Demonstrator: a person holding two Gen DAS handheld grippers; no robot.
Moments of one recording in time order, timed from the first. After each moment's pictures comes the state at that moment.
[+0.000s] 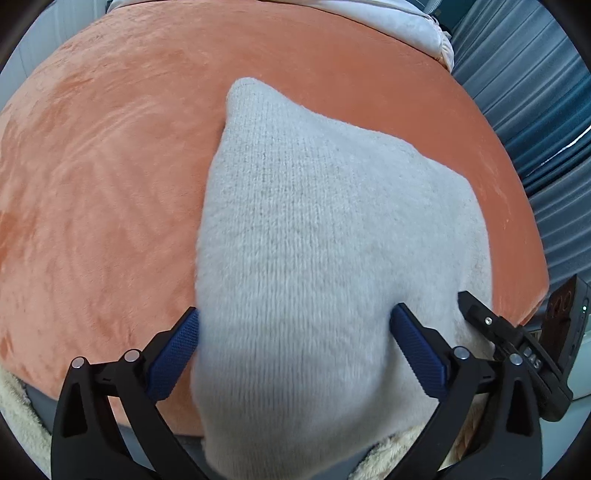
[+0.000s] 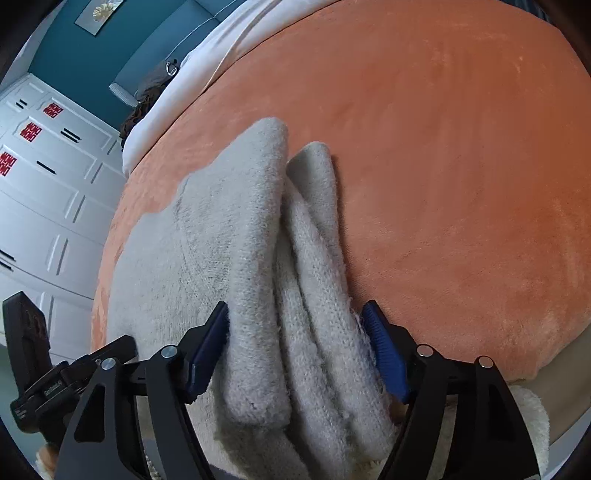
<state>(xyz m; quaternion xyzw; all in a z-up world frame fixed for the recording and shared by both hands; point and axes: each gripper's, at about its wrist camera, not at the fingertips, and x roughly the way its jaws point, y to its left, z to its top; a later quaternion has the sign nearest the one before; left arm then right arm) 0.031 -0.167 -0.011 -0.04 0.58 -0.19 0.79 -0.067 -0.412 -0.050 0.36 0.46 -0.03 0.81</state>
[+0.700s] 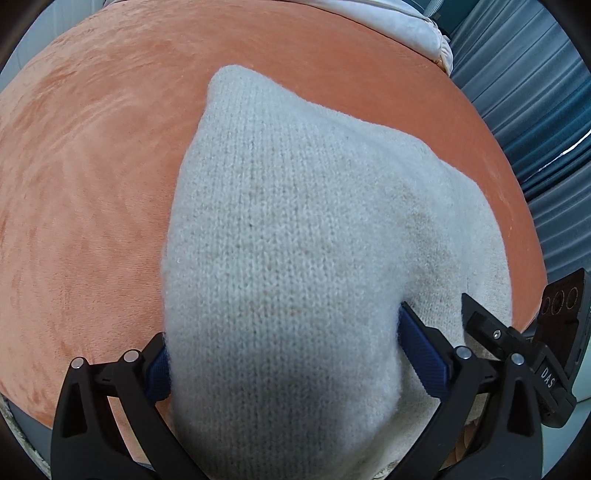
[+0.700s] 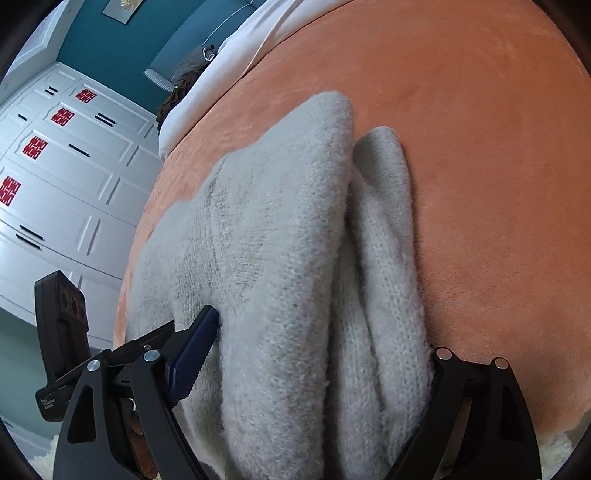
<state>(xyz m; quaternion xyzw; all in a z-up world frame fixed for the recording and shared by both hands) 0.041 -0.190 -0.036 -0.06 0.57 -0.20 0.79 -0.031 -0.401 -0.063 0.38 0.44 0.05 0.81</state>
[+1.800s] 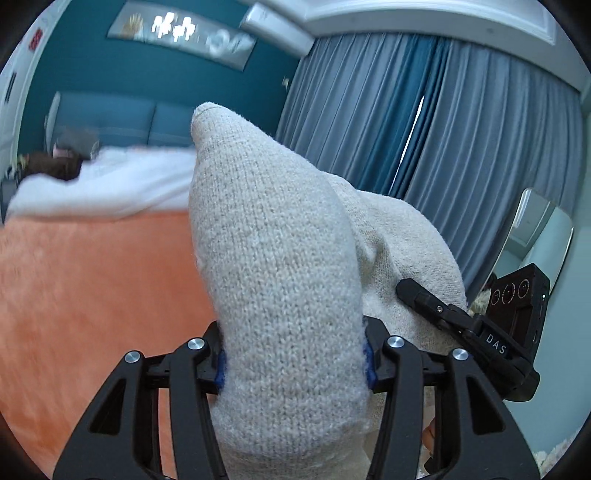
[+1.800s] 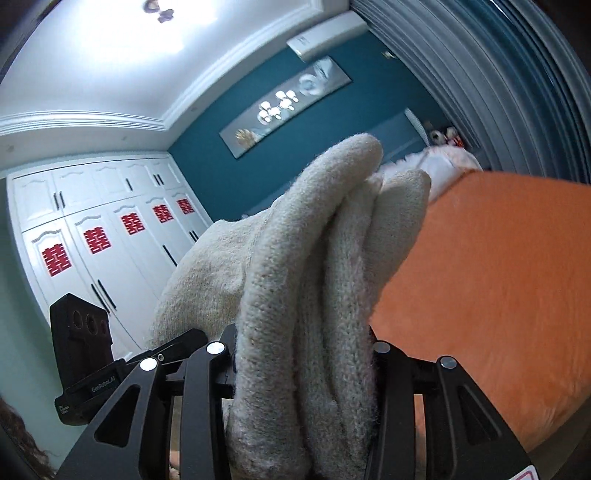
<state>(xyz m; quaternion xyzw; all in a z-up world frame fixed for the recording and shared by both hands) -0.071 -0.135 0.303 -0.06 0.21 -0.47 0.85 -0.189 -0.363 0.265 0.28 0.06 0.06 0.96</state>
